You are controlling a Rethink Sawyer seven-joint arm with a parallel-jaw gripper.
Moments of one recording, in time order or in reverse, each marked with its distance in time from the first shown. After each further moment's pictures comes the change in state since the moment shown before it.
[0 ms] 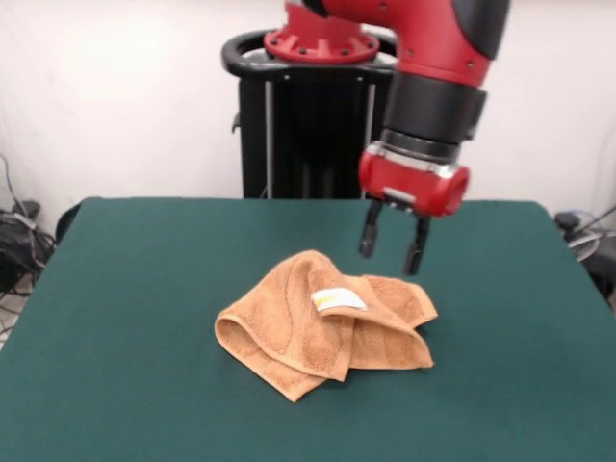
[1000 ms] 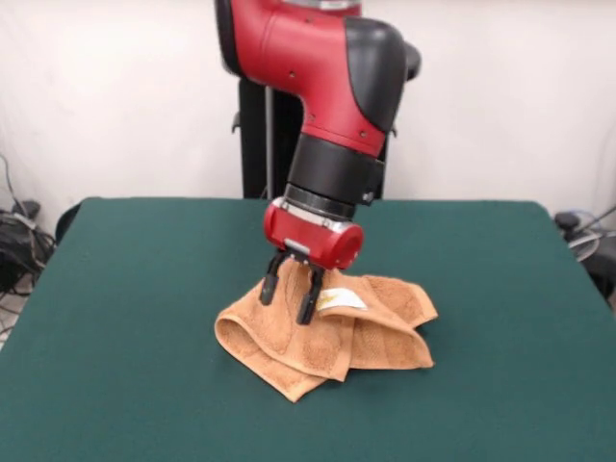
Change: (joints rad) arm -0.164 0.169 0.038 0.007 -0.117 -0.350 0.000
